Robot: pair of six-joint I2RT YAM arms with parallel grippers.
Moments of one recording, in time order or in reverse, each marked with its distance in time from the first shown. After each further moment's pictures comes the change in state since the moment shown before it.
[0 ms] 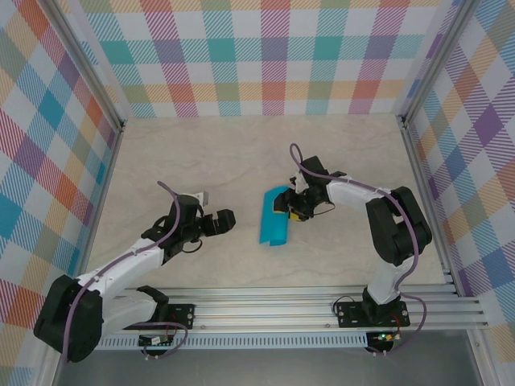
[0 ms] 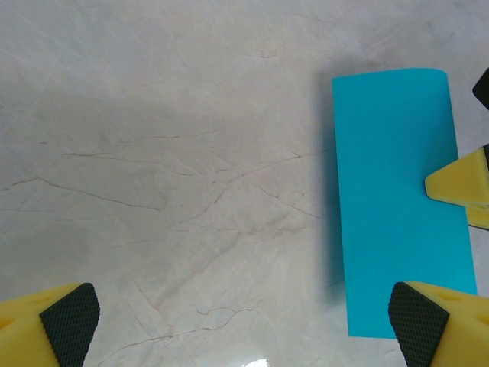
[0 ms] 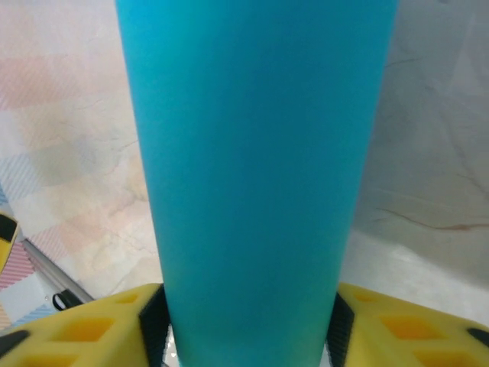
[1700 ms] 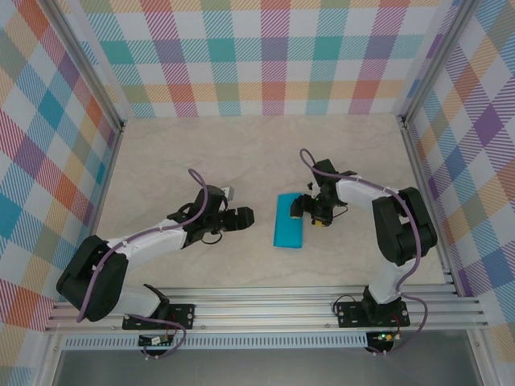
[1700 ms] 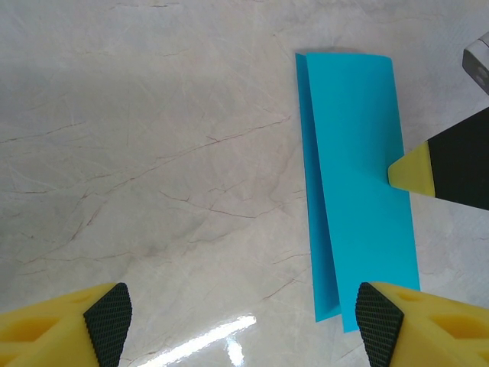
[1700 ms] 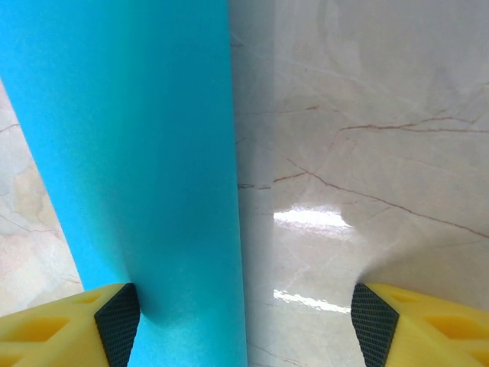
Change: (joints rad) left arm -0.133 0.267 0.162 0.056 0.042 -0.023; right arm -0.076 -0.014 -0.029 -0.167 0.208 -0.108
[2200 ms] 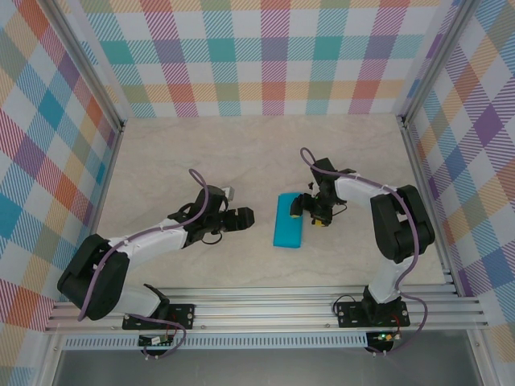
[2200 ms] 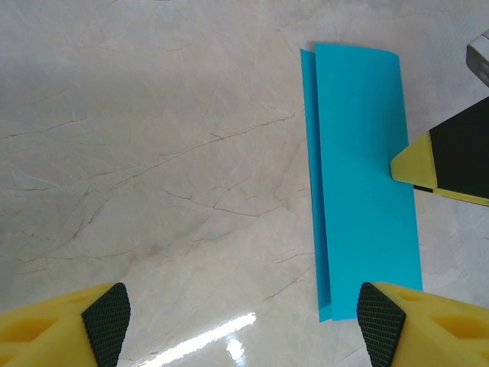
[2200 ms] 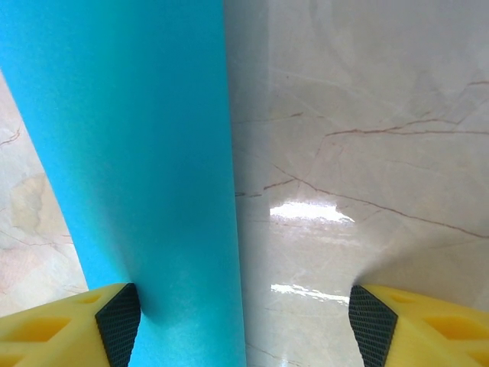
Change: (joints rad) left arm 0.000 0.012 0.002 0.000 0.000 0.000; right arm 0.001 0.027 0.032 -0.031 0.008 0.035
